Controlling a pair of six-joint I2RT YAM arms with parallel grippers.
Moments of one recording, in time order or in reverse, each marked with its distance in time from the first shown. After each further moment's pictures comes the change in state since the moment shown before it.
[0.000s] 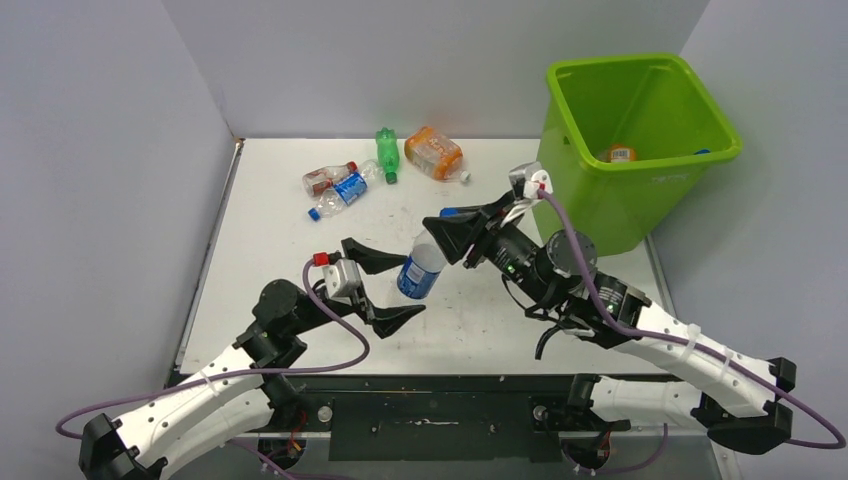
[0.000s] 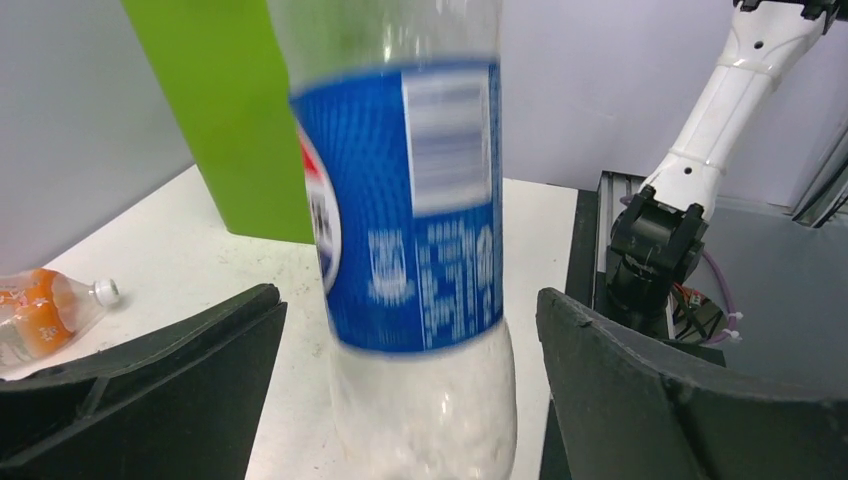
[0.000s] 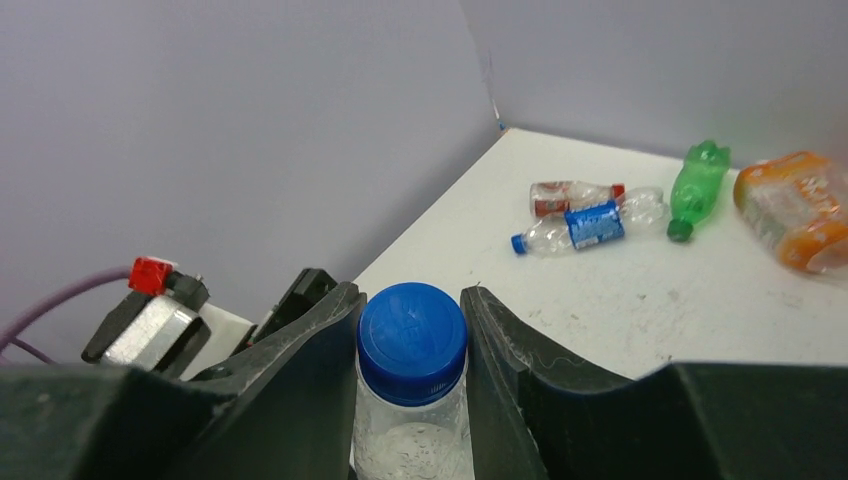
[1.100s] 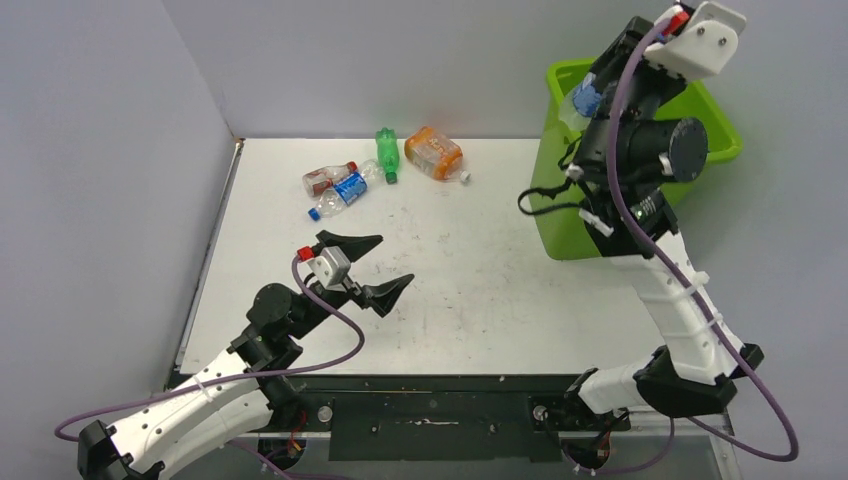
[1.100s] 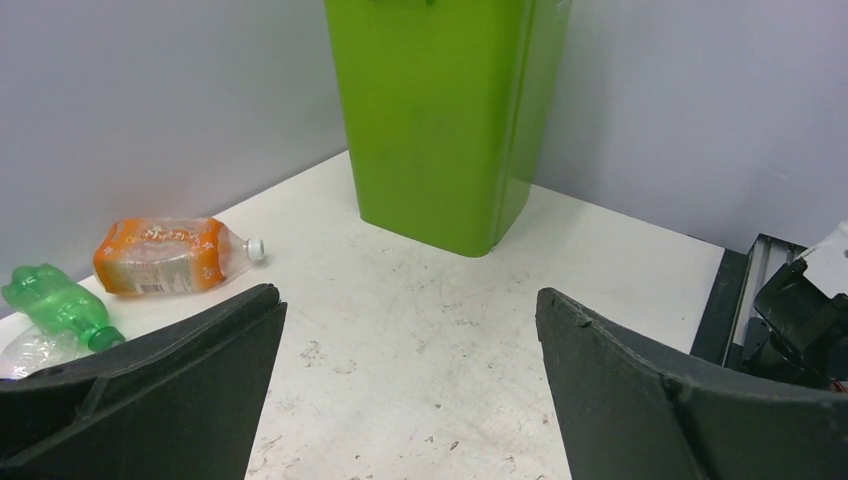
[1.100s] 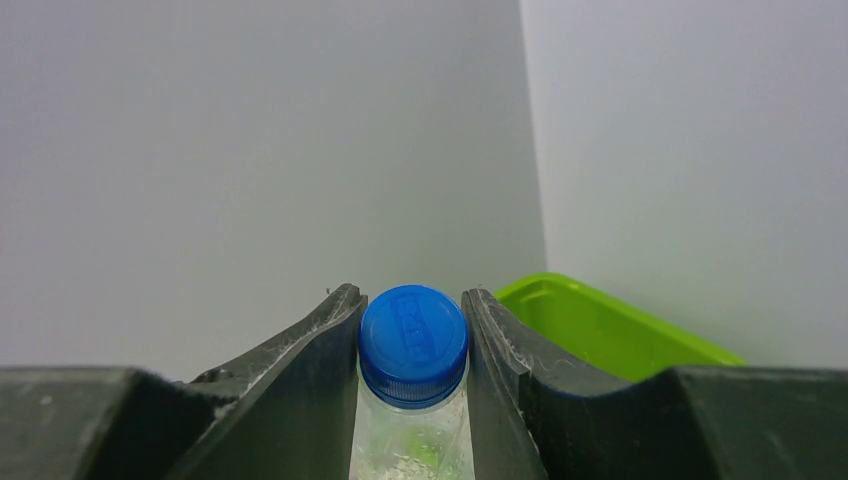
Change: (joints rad) left arm -0.010 -0.053 0.000 -0.038 -0.330 0.048; right arm -0.302 0.346 0.758 0.389 0.758 -0.976
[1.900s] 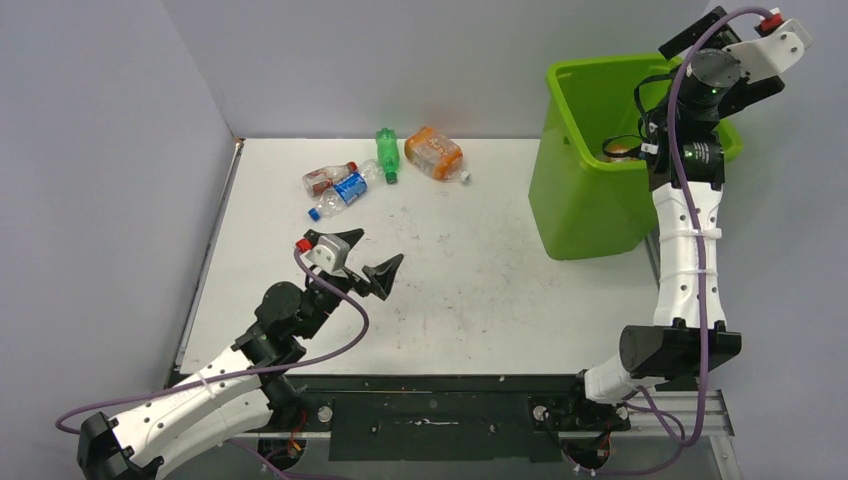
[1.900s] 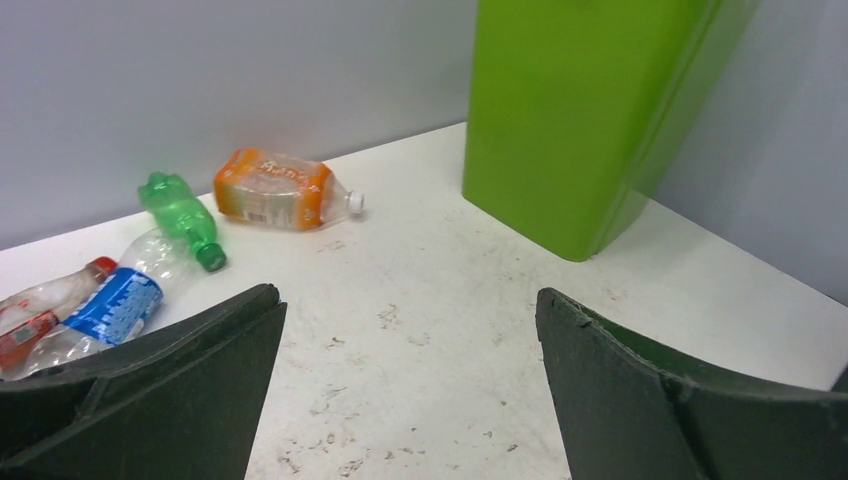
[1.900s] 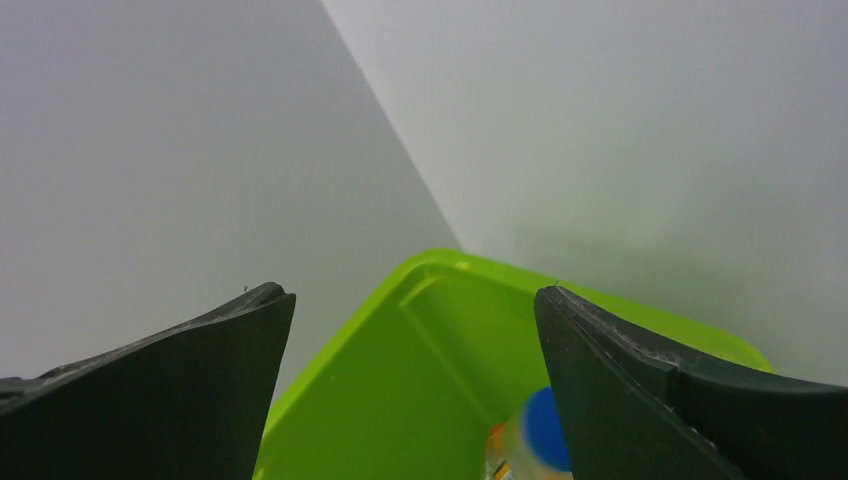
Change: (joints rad) left arm -0.036 0.030 0.002 -0.028 -0.295 -0.005; right arm -0.872 0.190 0.031 -0.513 -0.369 0.908
